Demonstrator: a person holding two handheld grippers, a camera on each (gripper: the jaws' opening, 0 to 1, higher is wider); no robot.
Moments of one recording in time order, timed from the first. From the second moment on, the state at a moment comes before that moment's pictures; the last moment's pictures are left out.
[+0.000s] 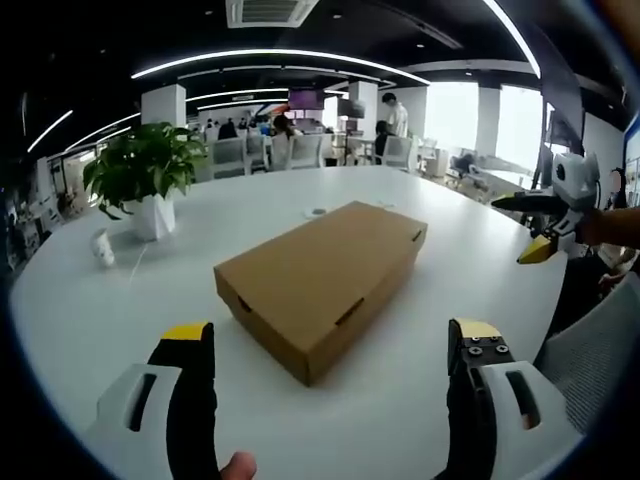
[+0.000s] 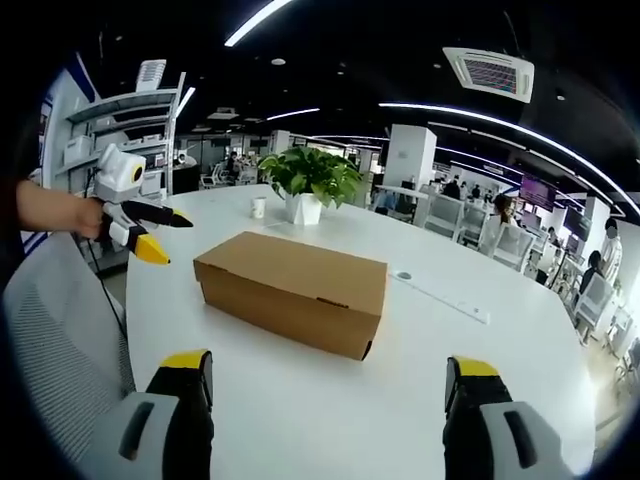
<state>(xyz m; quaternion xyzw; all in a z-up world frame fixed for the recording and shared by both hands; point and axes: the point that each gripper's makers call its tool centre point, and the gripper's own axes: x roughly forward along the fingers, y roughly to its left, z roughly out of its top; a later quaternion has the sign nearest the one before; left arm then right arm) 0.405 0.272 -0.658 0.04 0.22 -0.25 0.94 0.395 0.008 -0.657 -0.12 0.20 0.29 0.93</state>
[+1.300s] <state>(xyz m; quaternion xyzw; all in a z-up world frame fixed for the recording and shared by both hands) 0.428 0.265 -0.674 0.02 0.23 -0.21 0.95 0.451 0.016 -0.667 -0.11 0.20 0.31 0.92</state>
